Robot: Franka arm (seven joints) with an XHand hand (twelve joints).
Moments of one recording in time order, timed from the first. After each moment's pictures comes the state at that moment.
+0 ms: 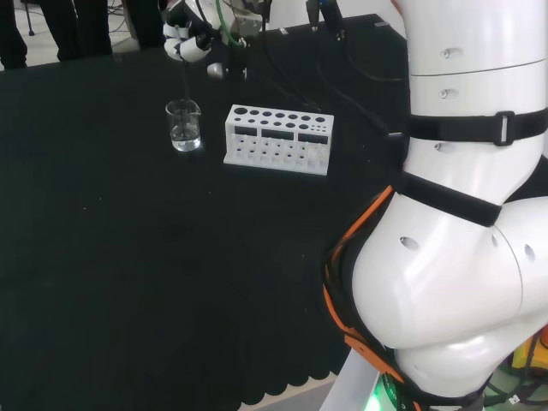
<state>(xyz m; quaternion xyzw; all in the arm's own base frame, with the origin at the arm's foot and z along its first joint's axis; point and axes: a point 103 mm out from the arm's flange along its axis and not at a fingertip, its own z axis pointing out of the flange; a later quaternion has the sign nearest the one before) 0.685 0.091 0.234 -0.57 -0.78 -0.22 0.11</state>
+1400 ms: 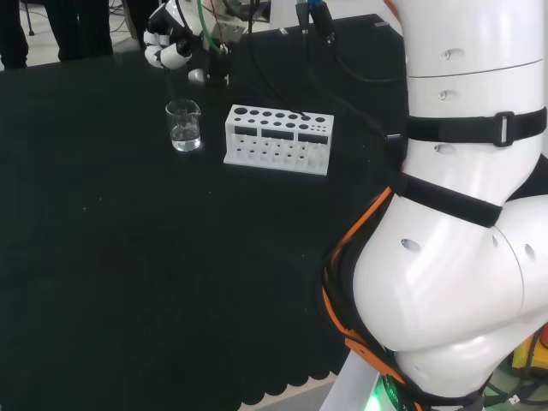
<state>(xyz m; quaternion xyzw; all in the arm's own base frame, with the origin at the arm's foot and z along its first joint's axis) 0.677 0.133 0.234 -0.56 -0.79 -0.22 0.12</state>
